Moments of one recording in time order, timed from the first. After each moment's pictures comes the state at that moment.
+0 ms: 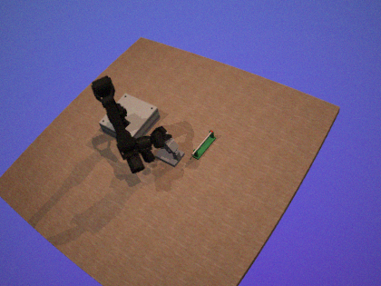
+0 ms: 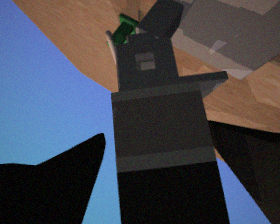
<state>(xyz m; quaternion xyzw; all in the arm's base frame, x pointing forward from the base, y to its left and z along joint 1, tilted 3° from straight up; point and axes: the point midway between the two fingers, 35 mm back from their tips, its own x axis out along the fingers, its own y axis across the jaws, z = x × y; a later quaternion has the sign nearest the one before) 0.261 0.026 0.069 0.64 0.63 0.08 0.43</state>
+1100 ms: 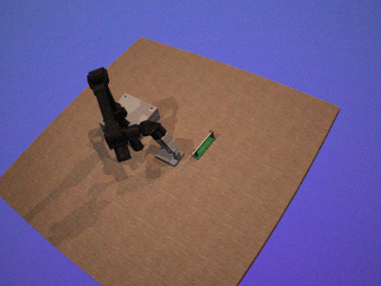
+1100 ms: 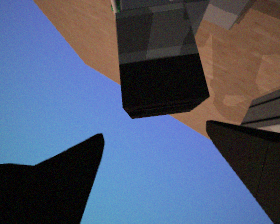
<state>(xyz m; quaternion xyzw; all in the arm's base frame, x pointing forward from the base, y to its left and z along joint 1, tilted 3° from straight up) 0.220 0.019 0.125 0.65 0.62 0.08 0.43</state>
